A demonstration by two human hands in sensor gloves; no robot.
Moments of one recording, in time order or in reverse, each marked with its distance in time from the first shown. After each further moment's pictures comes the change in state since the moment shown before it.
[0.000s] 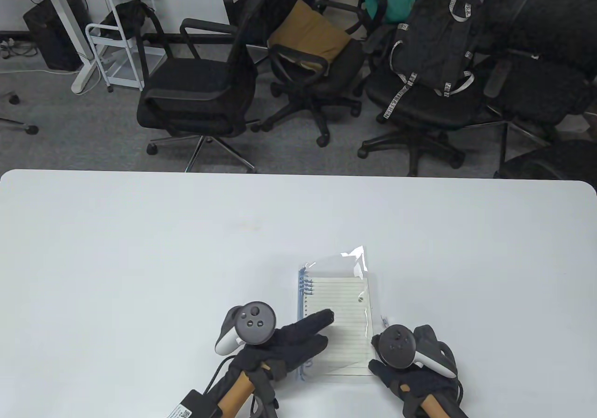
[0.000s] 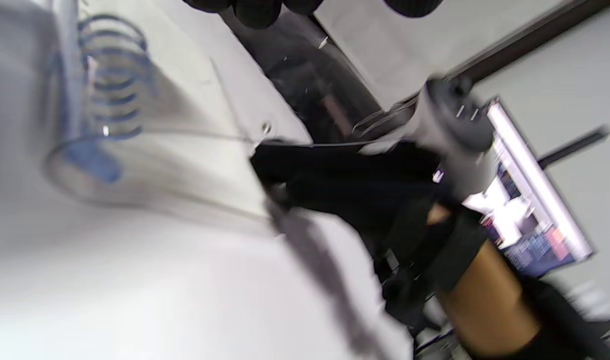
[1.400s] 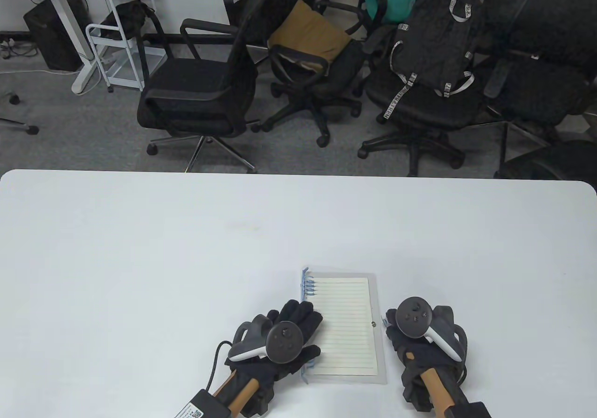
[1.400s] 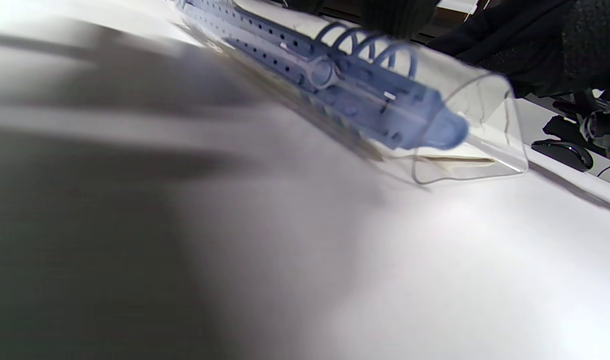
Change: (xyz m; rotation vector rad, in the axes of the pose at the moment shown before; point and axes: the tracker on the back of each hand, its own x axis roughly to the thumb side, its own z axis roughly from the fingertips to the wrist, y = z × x) left_hand -0.018 -0.009 -0.006 0.012 0.227 -0.561; right_hand -0.024 -0.030 -0.023 -0.252 0.229 -0.033
